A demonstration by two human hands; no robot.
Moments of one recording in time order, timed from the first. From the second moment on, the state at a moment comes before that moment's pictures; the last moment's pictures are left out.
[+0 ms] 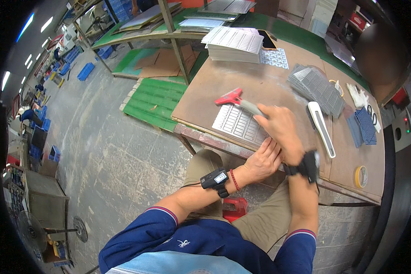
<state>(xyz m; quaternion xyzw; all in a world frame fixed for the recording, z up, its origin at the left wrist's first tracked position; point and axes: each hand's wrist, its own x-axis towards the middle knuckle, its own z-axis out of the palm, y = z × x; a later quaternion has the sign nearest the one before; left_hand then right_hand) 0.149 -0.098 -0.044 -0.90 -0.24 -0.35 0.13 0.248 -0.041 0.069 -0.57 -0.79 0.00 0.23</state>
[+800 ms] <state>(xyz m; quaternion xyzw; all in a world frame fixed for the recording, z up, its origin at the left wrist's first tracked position) 0.146 -0.101 -0.042 -0.89 -0.23 -0.37 0.12 0.274 -0.109 0.103 -0.51 -0.82 0.08 0.24</state>
